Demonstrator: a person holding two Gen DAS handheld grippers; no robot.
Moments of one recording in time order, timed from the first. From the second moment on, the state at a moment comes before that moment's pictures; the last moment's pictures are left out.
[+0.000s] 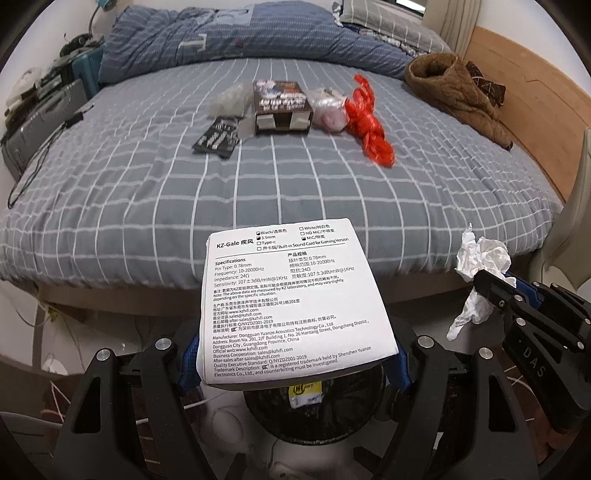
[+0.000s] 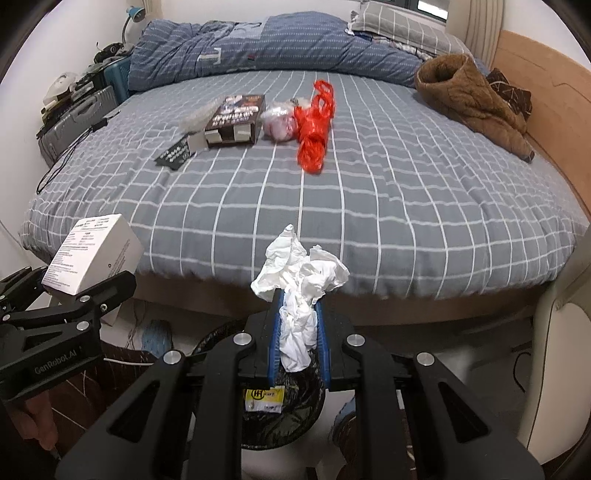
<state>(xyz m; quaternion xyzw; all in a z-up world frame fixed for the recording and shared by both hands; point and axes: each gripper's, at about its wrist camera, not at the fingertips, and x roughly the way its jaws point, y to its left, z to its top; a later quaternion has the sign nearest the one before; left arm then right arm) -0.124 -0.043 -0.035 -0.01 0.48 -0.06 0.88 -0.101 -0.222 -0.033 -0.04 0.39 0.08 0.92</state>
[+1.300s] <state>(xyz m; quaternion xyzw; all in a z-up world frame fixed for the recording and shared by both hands) -0.133 -0.080 -0.180 -0.01 0.59 -0.09 0.80 -0.100 -0.245 -0.167 -0.03 0.51 0.06 0.86</state>
